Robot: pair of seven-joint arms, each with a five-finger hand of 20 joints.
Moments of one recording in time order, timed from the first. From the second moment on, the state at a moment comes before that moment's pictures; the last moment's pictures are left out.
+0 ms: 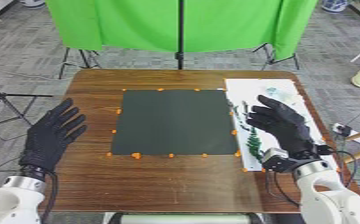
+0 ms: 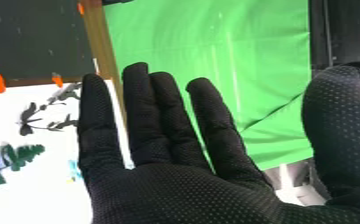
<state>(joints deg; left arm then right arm) 123.9 -68.9 -107.4 -120.5 39.8 -4.0 -1.6 -114.0 -80.0 100.8 -118.7 -66.7 -11.7 5.6</state>
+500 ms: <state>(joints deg) 123.2 -69.0 -106.9 -120.3 39.7 -3.8 -1.5 -114.8 -80.1 101.1 -119.3 -70.0 -12.2 5.6</state>
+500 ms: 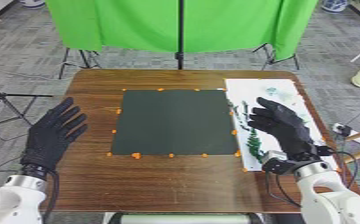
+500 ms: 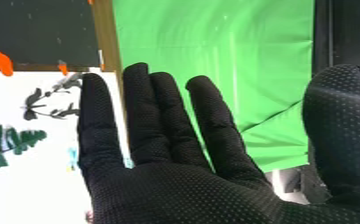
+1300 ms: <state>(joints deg) 125.0 -69.3 -108.5 -121.1 39.6 -3.0 -0.9 -114.9 -64.3 97.2 -123.9 -107.2 9.5 8.9</state>
